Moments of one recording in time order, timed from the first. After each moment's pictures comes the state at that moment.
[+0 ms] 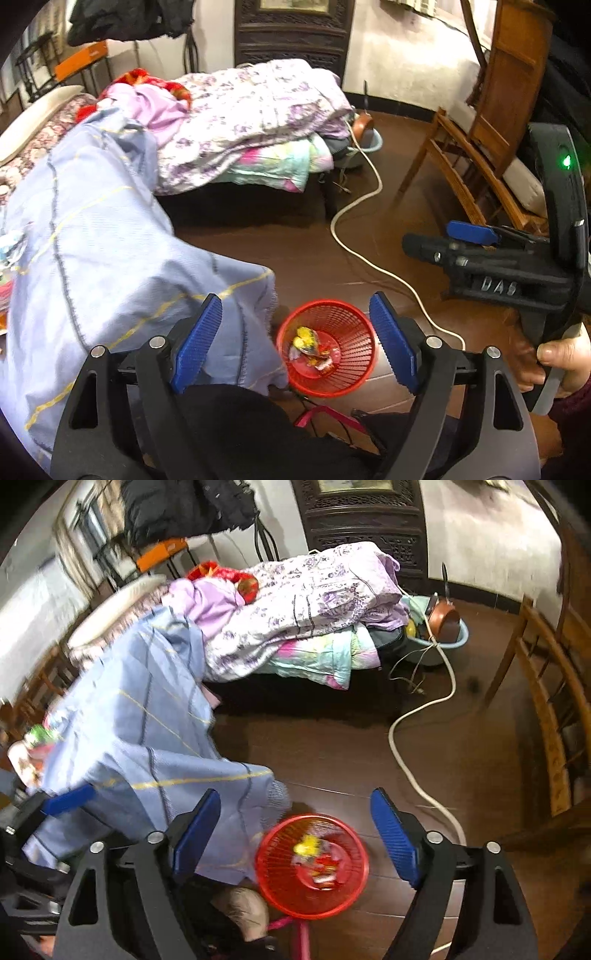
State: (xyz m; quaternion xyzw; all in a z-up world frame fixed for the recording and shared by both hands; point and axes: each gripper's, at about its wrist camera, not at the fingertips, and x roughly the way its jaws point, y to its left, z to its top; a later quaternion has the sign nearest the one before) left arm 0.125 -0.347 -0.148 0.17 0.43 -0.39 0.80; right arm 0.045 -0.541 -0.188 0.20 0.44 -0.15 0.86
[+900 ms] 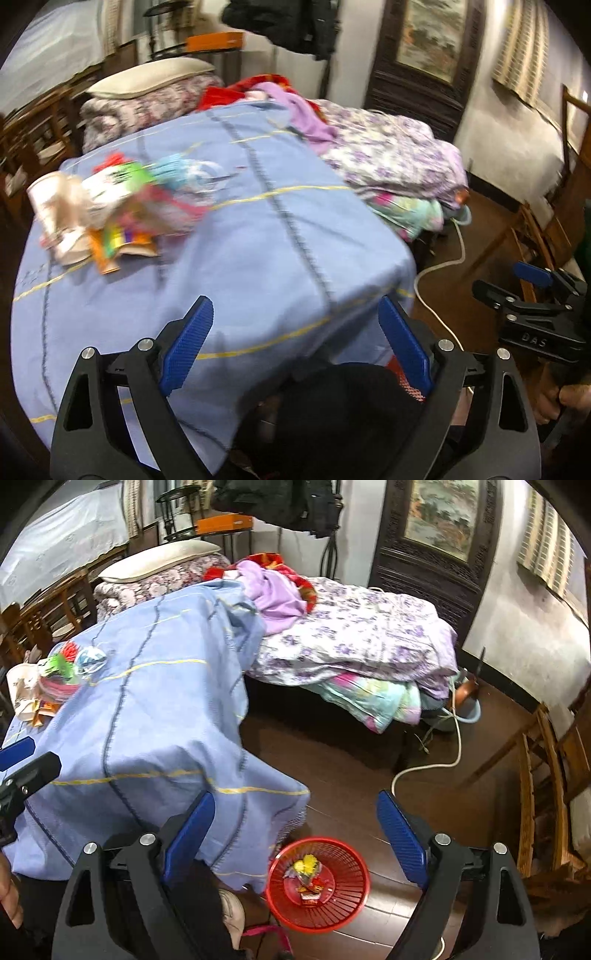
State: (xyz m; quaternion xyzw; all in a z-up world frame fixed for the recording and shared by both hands) left arm 0.177 -0.164 -0.118 0.05 0.41 -0.22 0.88; right arm 0.111 -0.404 -0.144 0.04 0.44 -0.13 0.89
